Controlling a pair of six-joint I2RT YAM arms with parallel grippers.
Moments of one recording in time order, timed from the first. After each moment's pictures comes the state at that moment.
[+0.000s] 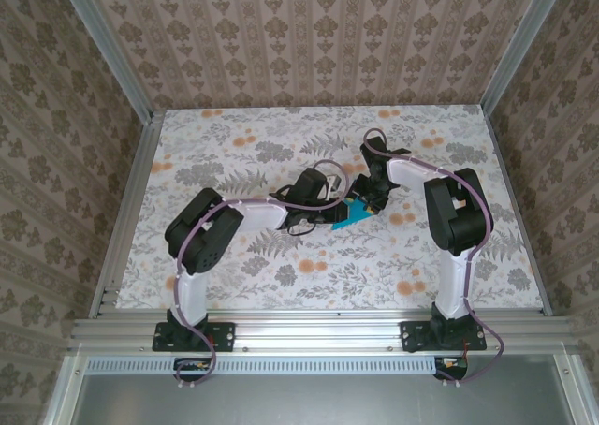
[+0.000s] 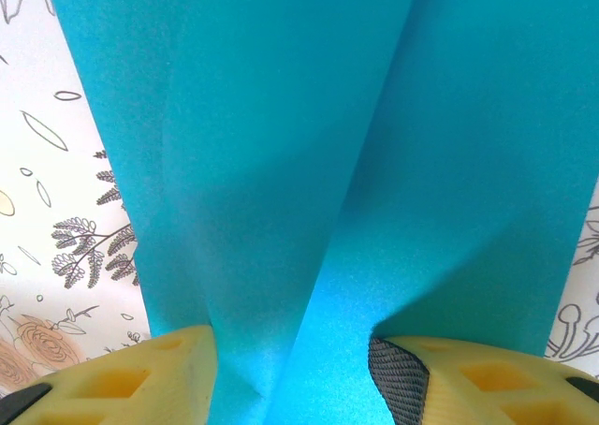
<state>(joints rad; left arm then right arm) -0.82 1.99 1.13 0.12 0.39 -0.68 0.29 2.03 1.34 -0.71 -0.21 0.82</state>
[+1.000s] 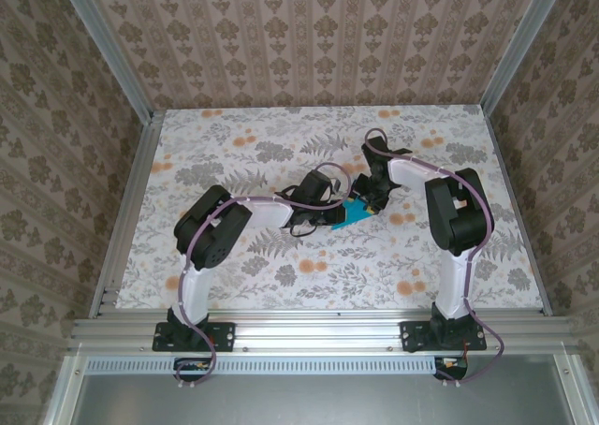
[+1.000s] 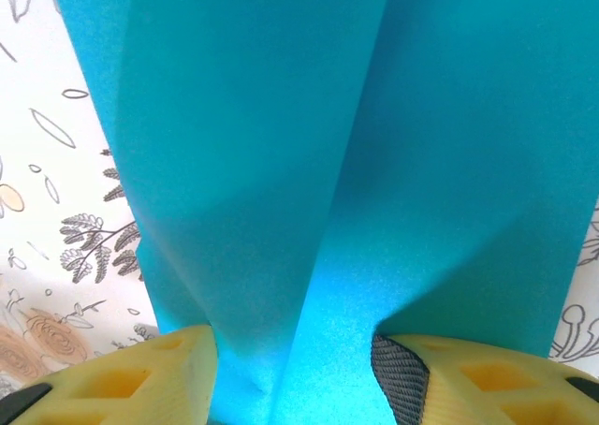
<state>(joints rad) -0.82 2.05 1.18 0.06 0.33 -0.68 0.27 2.01 1.34 -0.70 -0.24 0.81</state>
